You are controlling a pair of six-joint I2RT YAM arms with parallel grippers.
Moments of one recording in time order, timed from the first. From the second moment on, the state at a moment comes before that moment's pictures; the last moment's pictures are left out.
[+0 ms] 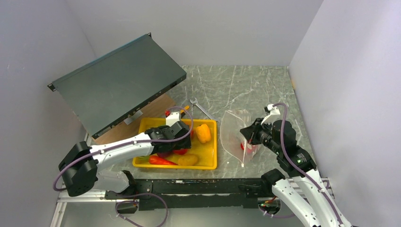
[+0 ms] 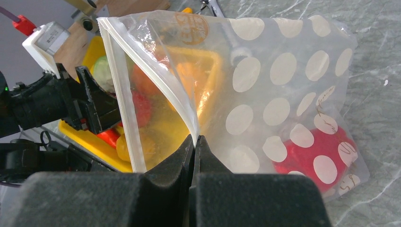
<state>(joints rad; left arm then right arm) -0.96 1.28 0.81 -0.57 -0.41 -0.94 0.43 0.50 0.69 -0.60 -0.12 0.47</state>
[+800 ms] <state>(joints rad) -0.99 1.14 0.84 -0.52 -0.27 -0.79 0.43 0.51 0.69 -0.60 -0.14 0.47</state>
